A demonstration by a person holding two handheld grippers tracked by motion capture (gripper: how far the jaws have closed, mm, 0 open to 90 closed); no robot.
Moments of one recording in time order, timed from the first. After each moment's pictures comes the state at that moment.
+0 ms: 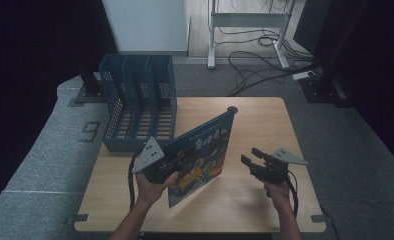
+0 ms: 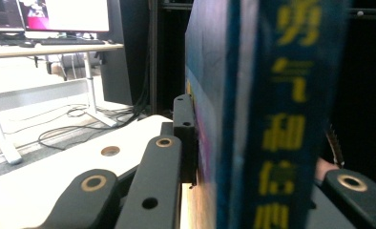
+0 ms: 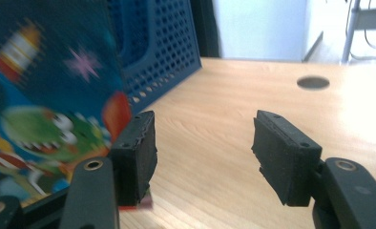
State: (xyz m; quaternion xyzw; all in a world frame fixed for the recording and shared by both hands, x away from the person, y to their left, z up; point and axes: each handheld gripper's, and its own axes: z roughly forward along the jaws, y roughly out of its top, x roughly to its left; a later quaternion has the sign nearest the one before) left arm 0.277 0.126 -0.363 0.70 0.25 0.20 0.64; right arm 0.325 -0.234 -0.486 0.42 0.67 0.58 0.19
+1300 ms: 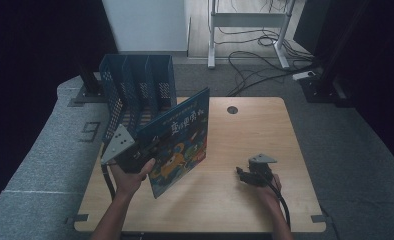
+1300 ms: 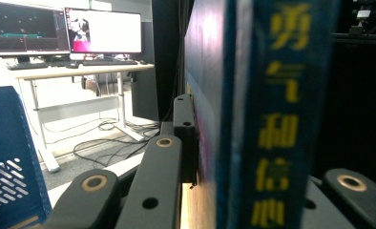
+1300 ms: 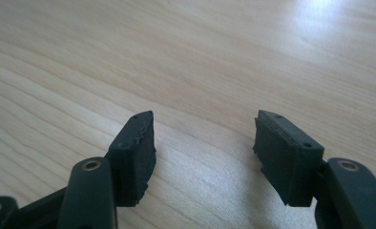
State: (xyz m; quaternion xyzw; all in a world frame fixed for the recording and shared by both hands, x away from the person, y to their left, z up) left arm 0.278 0.173 -0.322 0.67 0.27 0.25 0.65; right arm 0.351 -0.208 -0.553 0.49 0.76 0.37 0.22
